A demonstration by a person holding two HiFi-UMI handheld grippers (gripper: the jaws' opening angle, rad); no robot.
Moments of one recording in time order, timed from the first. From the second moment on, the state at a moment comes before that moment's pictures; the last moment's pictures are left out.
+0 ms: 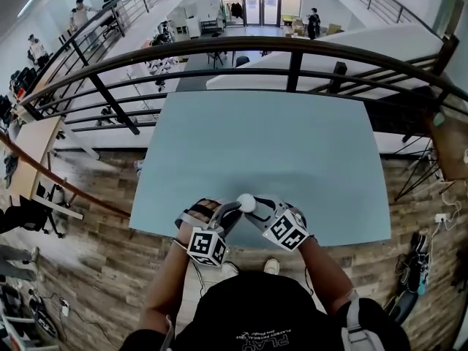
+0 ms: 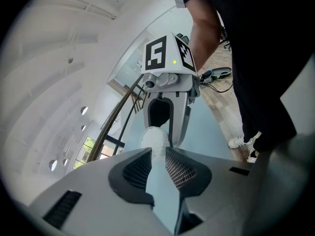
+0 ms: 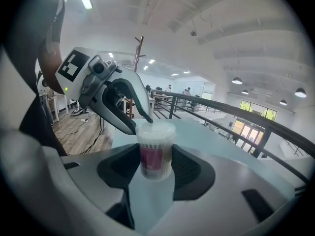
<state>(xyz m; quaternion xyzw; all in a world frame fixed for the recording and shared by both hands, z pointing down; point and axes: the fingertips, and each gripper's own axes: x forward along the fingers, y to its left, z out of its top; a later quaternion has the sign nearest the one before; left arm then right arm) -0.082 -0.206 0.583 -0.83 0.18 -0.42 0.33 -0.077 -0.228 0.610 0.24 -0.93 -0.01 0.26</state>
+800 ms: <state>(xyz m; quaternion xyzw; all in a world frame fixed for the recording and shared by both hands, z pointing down) -0.084 -0.199 0.551 -0.82 0.24 -0.37 0.36 -0.076 -0.229 0.590 0.25 -0.94 0.00 0.23</state>
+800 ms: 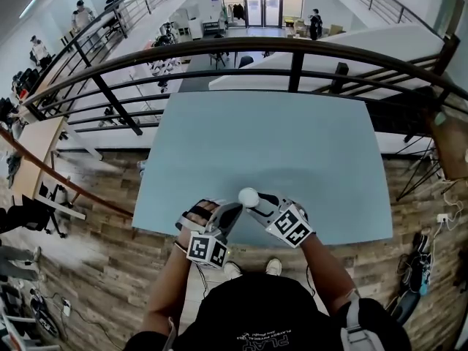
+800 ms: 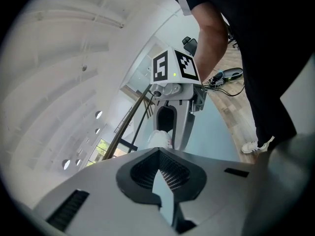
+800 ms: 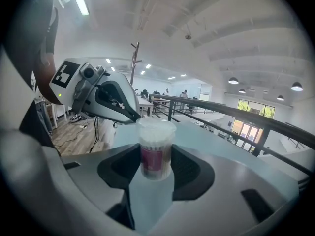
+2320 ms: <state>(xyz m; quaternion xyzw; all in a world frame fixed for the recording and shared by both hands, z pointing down) -0.072 -0.242 0.529 -0.80 0.29 -0.36 0.38 -0.106 -0.184 0.608 0.15 -0.96 -0.03 0.25</state>
